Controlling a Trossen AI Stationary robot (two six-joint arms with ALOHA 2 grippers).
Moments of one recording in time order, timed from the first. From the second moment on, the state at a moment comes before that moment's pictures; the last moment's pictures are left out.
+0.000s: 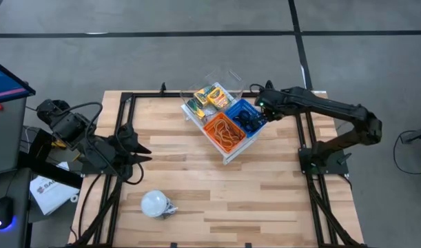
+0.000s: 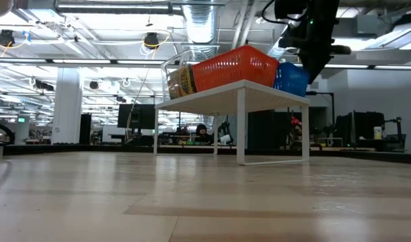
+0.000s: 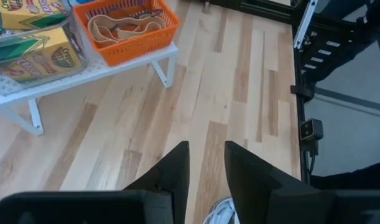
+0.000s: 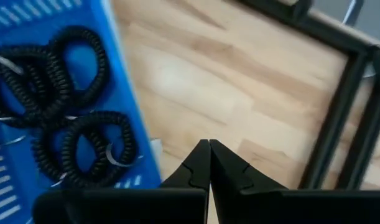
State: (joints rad) left arm -0.64 1.08 1.50 -1.26 -0.53 -0.70; right arm -0.37 1.36 1.27 -1.23 0.33 0.73
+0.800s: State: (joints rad) left arm -0.17 0.40 0.72 -0.65 -0.49 -0.32; right arm -0.20 0.86 1.07 -0.78 0.21 0.63
